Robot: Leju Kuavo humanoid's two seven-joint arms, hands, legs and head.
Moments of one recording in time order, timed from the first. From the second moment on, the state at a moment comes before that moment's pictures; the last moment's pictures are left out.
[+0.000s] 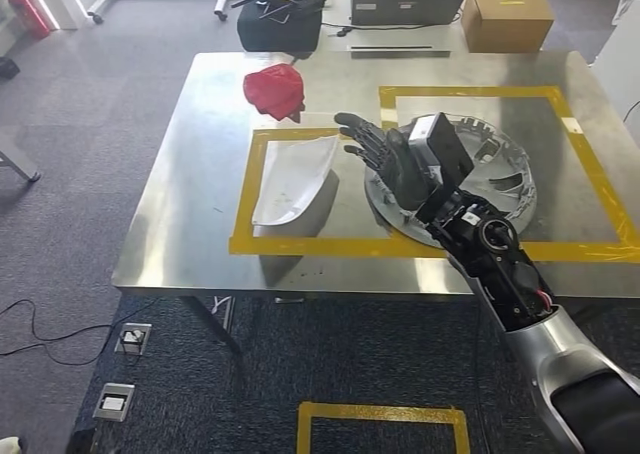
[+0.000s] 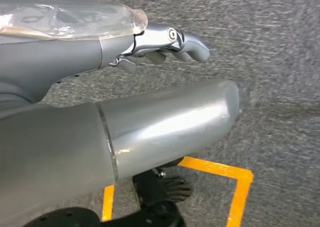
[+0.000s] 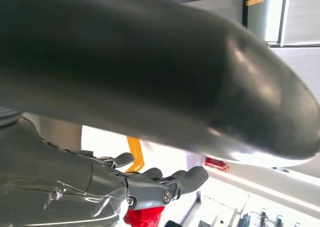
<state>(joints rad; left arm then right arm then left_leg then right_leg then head) -0.24 0.22 -0.89 -0.19 0.99 0.06 -0.23 -0.51 -0.30 0.36 -1.44 -0.27 0.34 -0.04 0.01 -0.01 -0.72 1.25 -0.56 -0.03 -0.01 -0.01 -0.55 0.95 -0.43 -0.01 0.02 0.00</state>
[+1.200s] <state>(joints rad) -0.23 0.23 -0.89 -0.19 1.02 0.08 -0.24 -0.57 -0.28 0.36 -1.35 -0.29 0.33 -0.07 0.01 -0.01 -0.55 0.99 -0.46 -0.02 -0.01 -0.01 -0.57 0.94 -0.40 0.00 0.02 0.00</state>
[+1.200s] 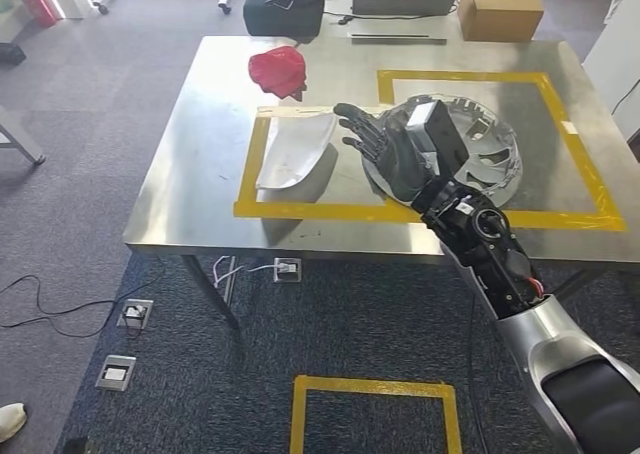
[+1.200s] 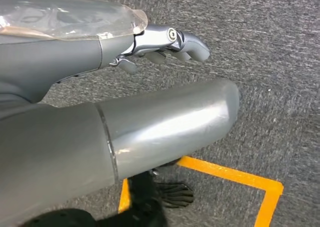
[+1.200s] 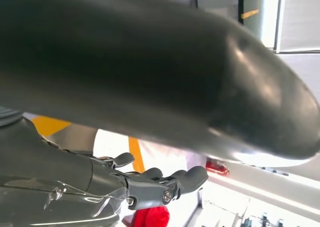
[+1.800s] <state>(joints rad) -0.22 0.22 -0.89 -0.19 1.03 0.08 -0.24 -0.58 -0.28 0.36 -1.31 -0.29 0.32 -0.09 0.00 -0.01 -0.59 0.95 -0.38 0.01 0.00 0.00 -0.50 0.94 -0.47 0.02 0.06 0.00</state>
